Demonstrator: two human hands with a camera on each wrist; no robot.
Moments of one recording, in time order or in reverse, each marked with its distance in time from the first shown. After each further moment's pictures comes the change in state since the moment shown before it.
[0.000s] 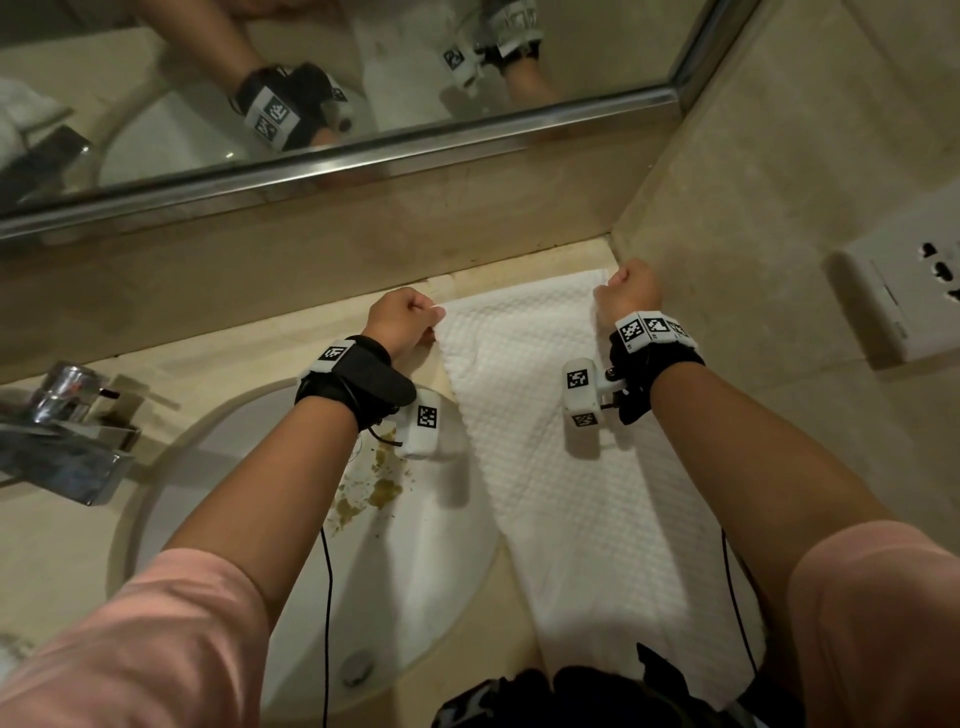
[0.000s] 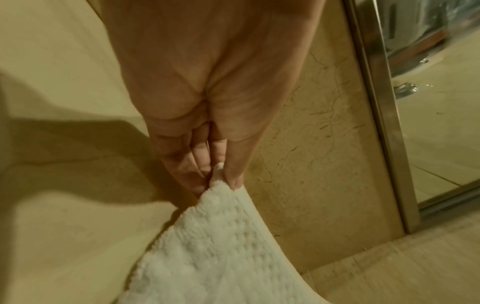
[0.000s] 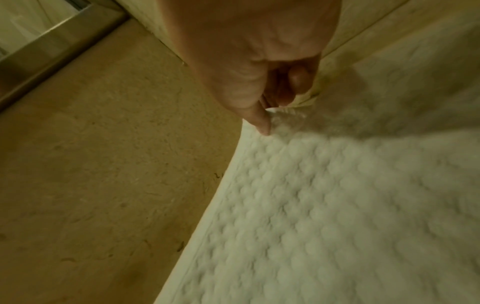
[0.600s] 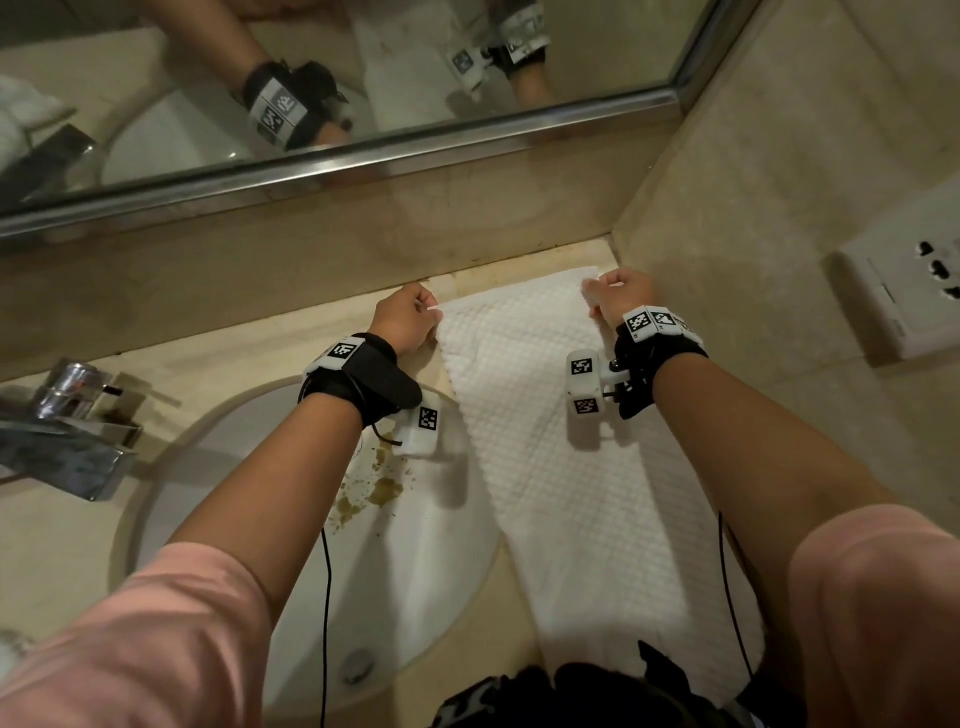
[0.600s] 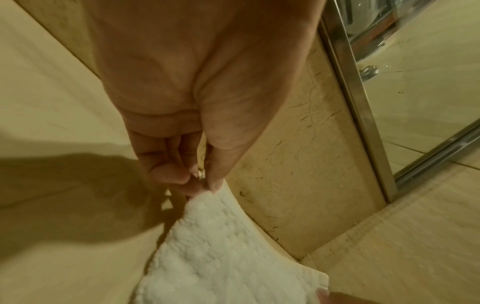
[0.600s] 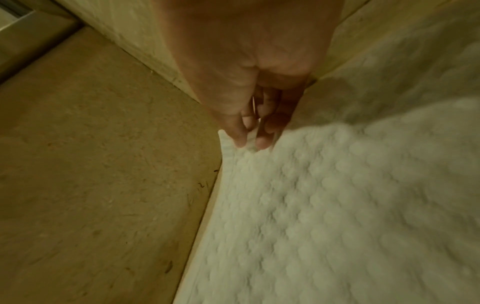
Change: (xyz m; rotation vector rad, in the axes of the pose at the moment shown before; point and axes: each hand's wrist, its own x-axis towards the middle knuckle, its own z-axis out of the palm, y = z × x) left_hand 0.000 0.003 0.001 0.298 0.003 0.059; right_hand -0.013 -0.005 -0.006 0.370 -0.191 0.219
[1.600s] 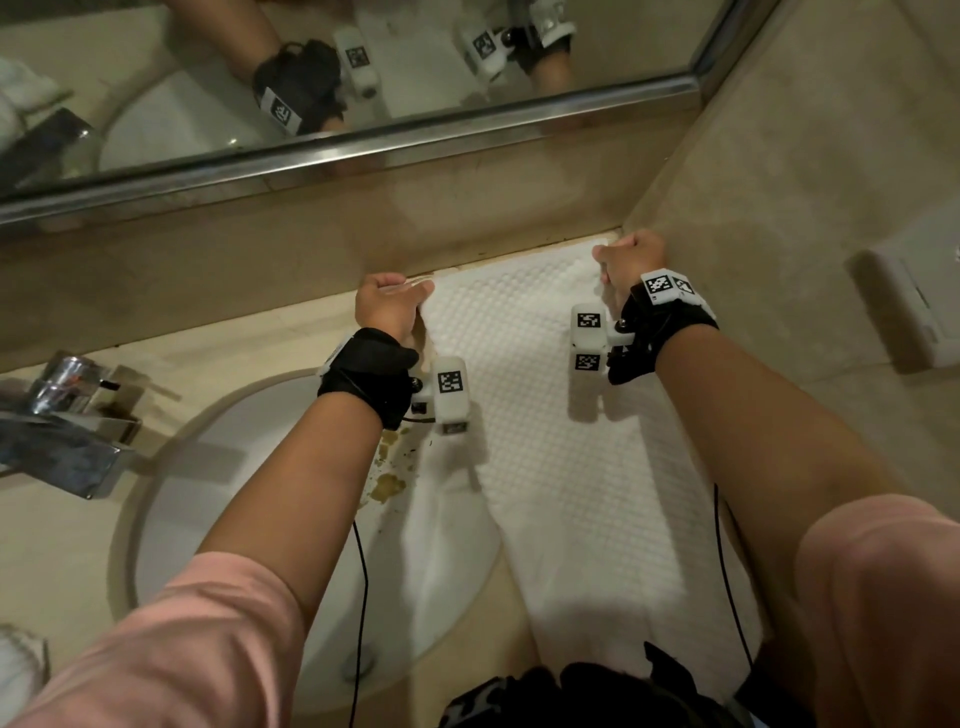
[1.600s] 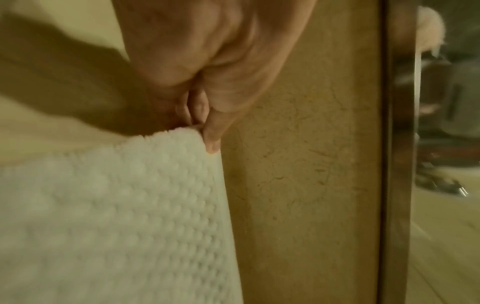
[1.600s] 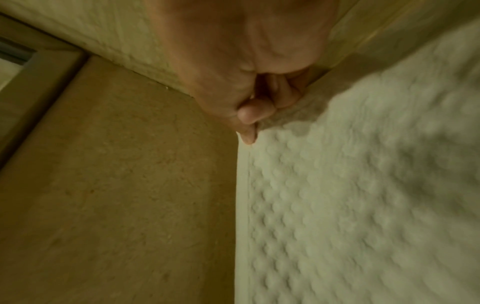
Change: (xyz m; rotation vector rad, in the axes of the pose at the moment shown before) left_hand 0.005 0.002 0.004 -0.721 0.375 -0.242; right_hand 0.016 -0.034 0.011 0.040 0.067 -0.031
